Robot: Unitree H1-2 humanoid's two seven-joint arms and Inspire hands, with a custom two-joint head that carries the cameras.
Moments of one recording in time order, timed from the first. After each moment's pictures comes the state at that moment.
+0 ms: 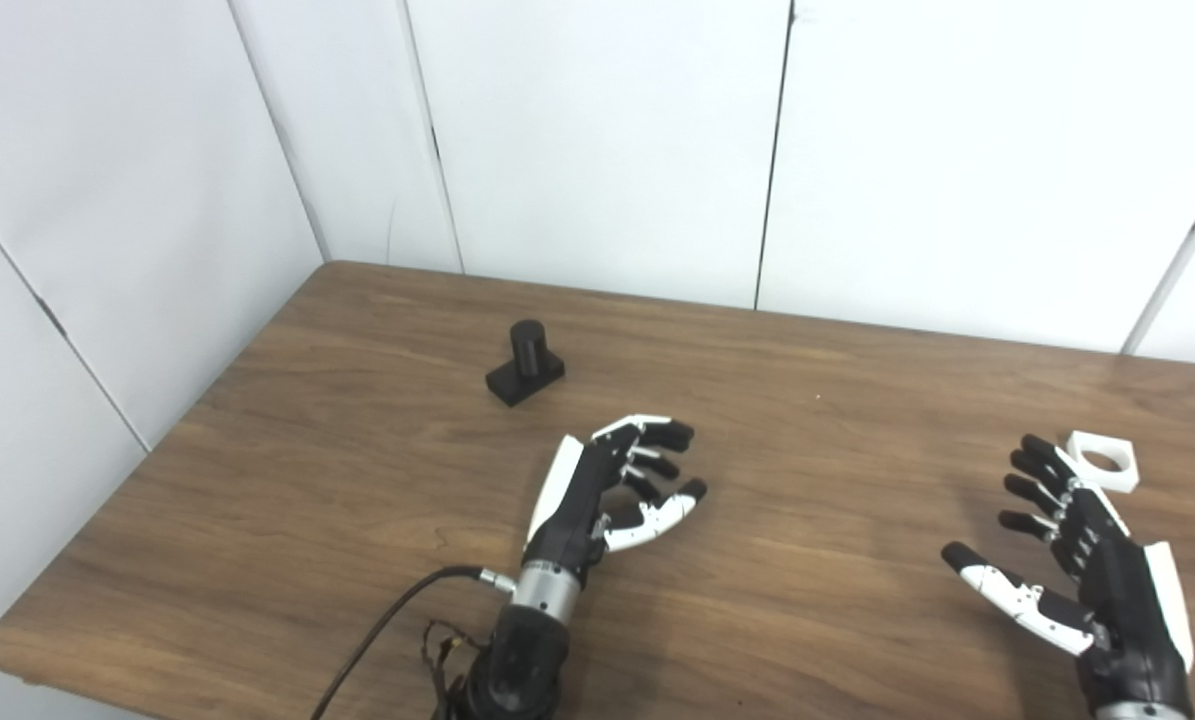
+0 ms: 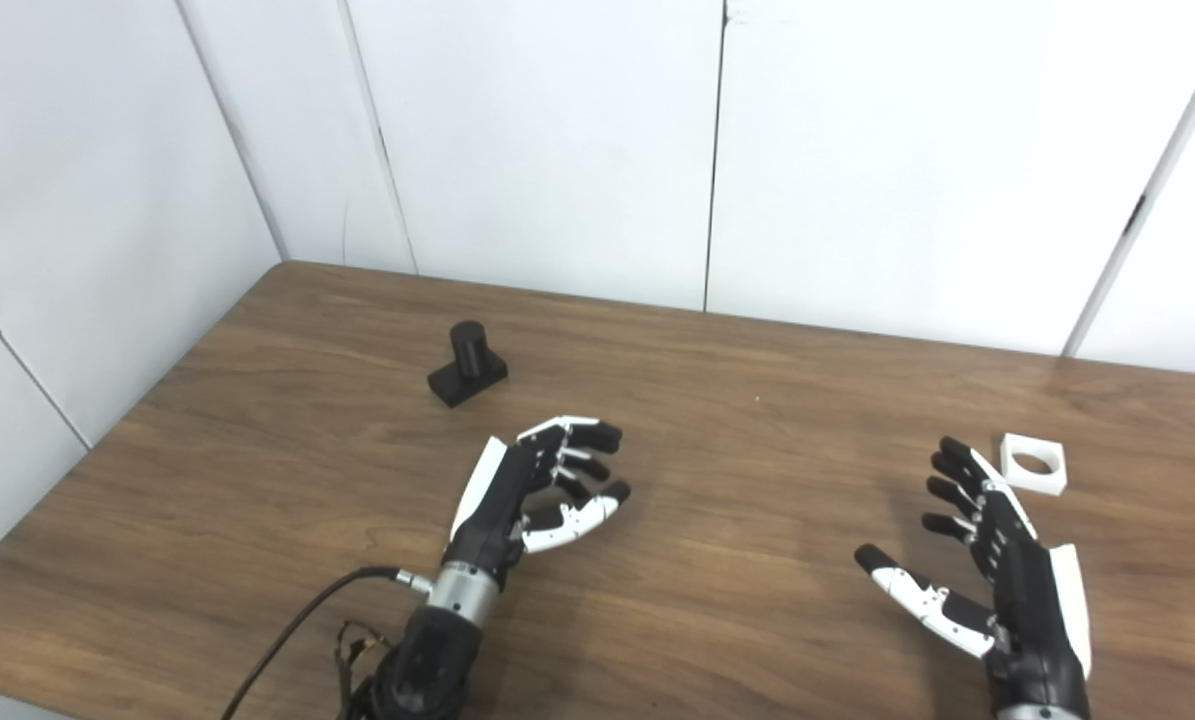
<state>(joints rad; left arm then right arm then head) -0.06 0.02 -0.05 -0.04 0.38 0.00 0.10 -0.05 -0.09 0.03 -0.13 -0.19 -0.02 -0.04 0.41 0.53</state>
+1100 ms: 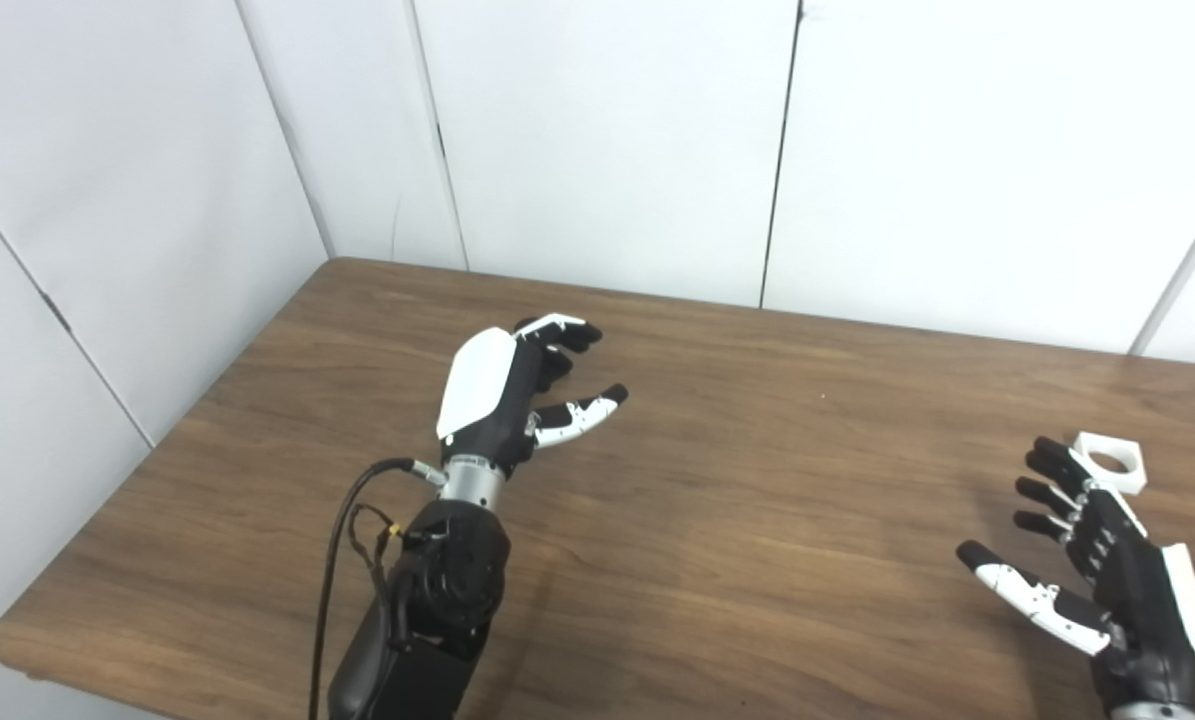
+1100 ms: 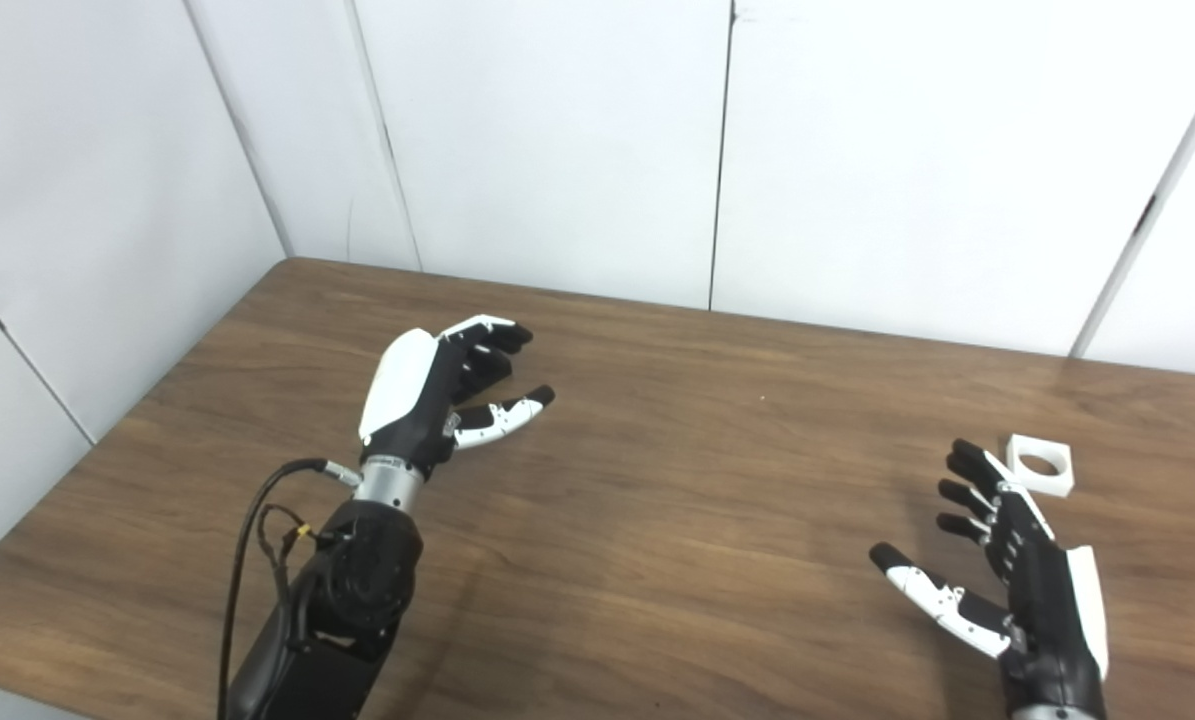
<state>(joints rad) -0.21 0.20 -0.02 -0.12 0.70 0.21 0.12 -0.05 -0.10 0.01 -0.13 -0.17 -0.01 -0.03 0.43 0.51</state>
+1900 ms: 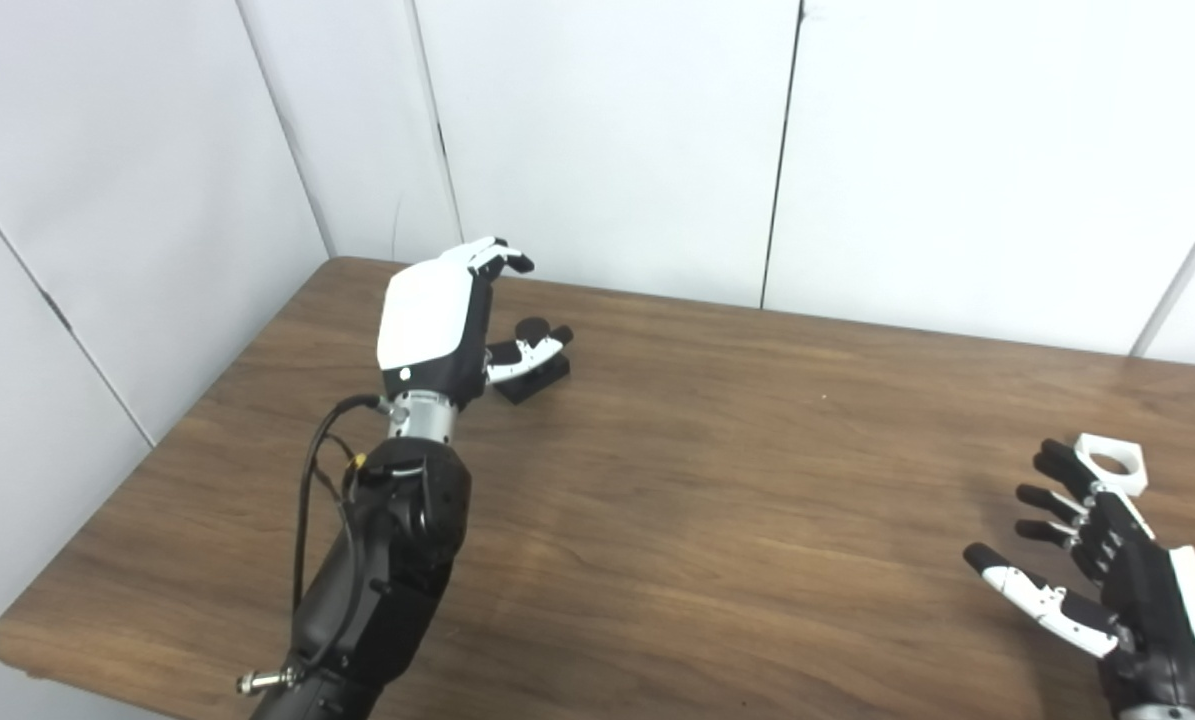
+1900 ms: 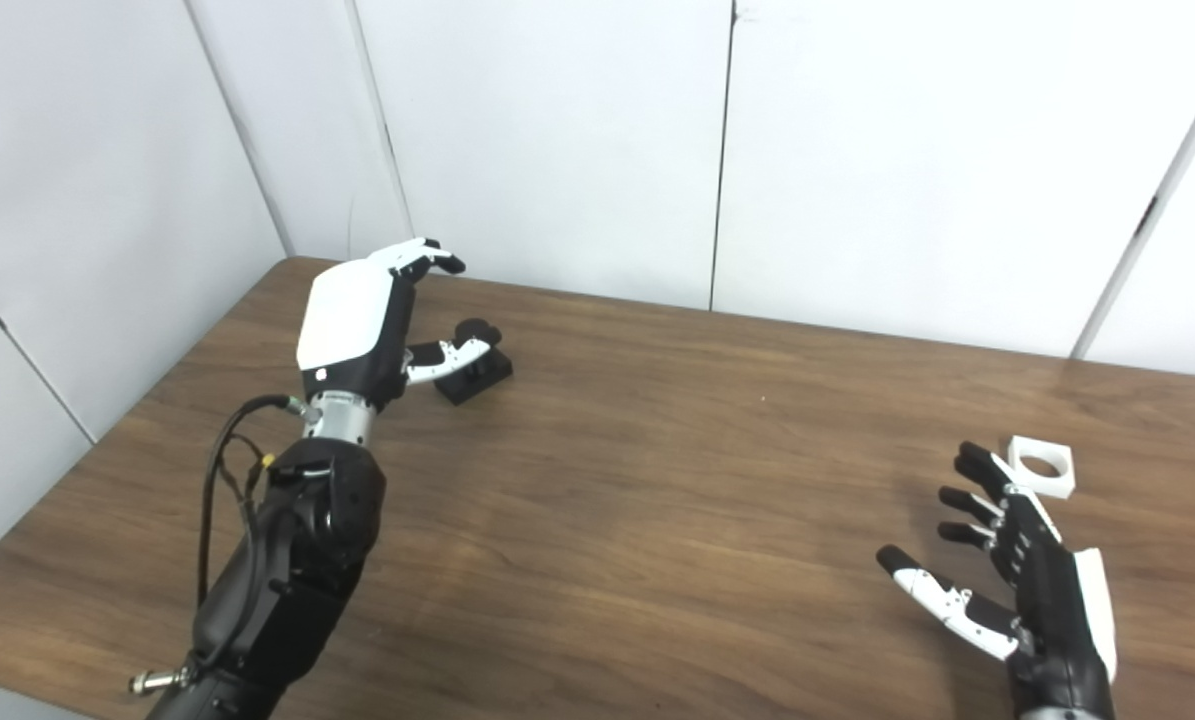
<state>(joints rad) -0.32 0.32 -0.04 -0.06 0.96 0.32 0.14 -0.05 -0.11 0.01 -0.12 -0.16 -0.01 -0.03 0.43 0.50</state>
